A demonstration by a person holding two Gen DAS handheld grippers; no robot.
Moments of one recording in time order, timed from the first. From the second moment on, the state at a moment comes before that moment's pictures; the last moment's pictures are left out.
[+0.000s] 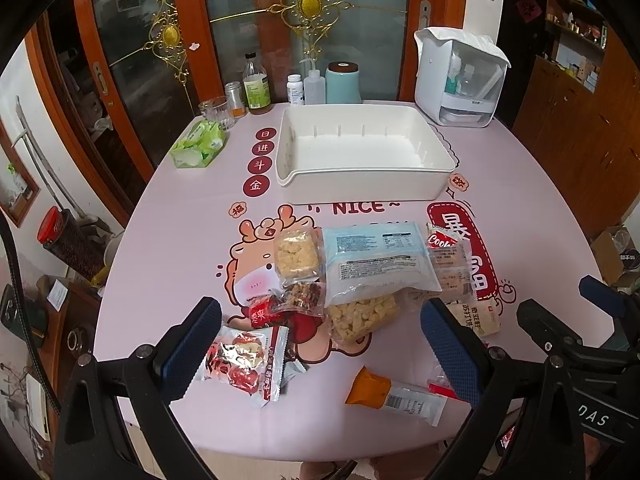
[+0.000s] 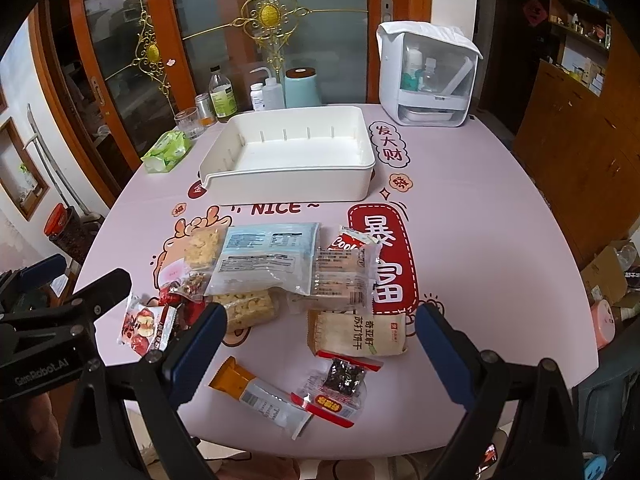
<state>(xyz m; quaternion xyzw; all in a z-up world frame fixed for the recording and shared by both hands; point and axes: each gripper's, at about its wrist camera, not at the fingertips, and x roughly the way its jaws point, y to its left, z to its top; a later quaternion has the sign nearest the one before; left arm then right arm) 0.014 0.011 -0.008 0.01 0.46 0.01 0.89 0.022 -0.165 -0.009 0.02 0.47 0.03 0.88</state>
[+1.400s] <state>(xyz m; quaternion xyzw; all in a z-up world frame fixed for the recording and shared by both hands) 0.023 0.039 -0.026 -0.01 0.46 0.00 0.89 0.033 -0.139 -0.020 0.01 0.48 0.07 0.87</state>
